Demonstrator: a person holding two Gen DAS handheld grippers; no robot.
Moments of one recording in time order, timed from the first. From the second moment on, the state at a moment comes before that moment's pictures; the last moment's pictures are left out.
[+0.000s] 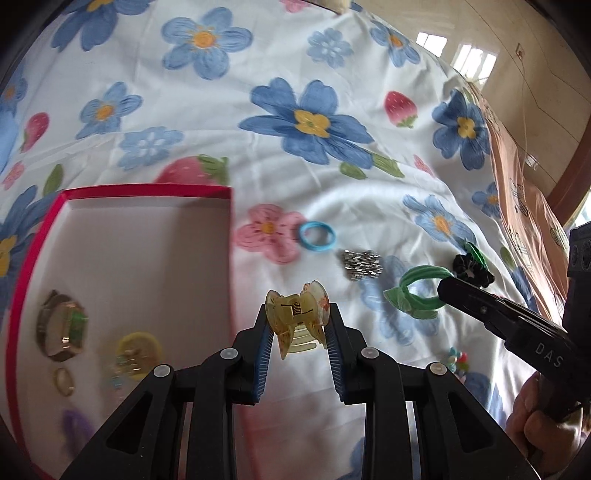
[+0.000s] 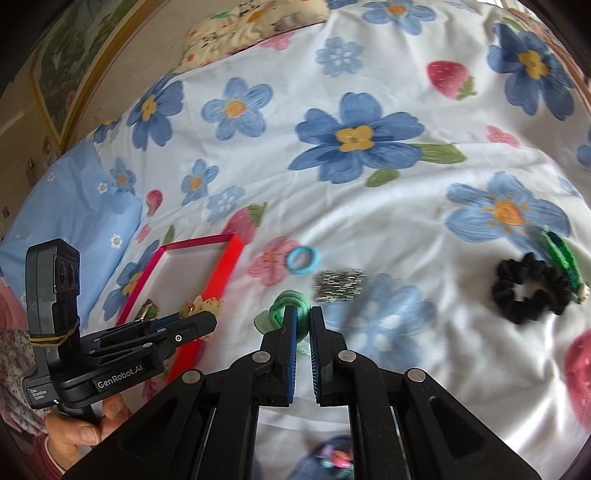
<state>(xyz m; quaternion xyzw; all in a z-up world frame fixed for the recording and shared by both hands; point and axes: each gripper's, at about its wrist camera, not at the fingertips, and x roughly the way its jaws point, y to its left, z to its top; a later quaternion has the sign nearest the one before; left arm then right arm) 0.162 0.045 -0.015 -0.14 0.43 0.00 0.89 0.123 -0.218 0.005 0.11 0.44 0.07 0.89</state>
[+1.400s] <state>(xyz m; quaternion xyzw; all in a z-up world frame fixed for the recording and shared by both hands) 0.193 0.166 -0.040 -0.11 0.45 0.10 0.88 0.220 -0.065 -0.062 0.05 0.50 0.18 0.84</state>
